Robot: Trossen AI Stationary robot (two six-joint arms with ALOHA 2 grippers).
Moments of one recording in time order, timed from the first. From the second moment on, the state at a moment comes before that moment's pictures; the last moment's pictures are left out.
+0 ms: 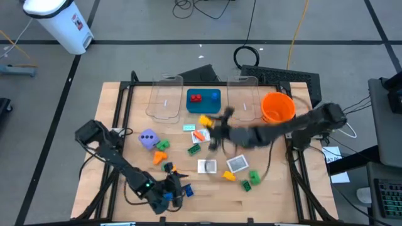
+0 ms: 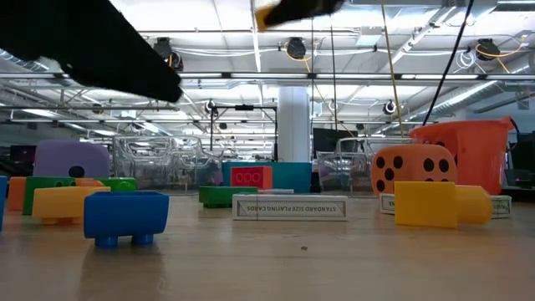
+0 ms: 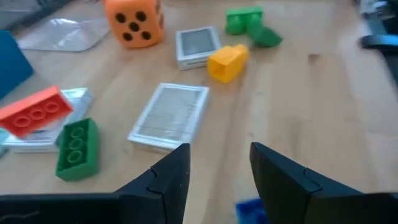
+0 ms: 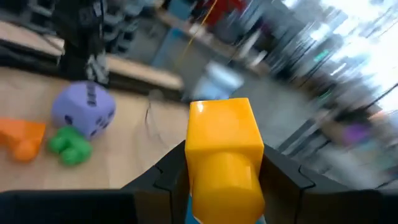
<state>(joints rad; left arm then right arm) -0.76 1.82 0.99 -0.01 -0.86 -0.63 0.19 1.52 1.11 0.15 0.75 -0.29</state>
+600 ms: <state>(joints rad) -0.35 1.79 0.99 -0.04 -0.56 -0.29 -0.35 1.73 1.51 -0.60 0.14 -0.32</state>
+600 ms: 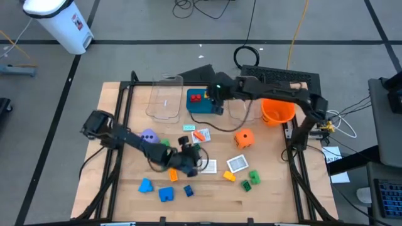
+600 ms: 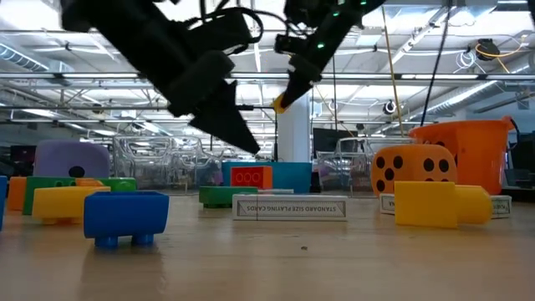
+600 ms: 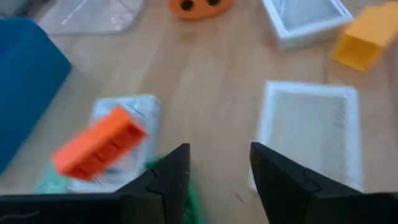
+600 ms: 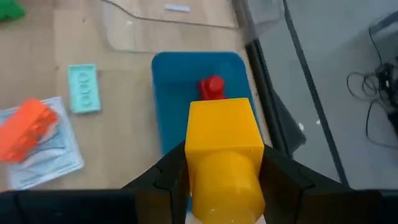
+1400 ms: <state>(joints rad) 0.11 0.92 0.35 0.40 -0.09 -0.09 -0.54 1.99 1.85 -0.93 -0.01 -0.51</state>
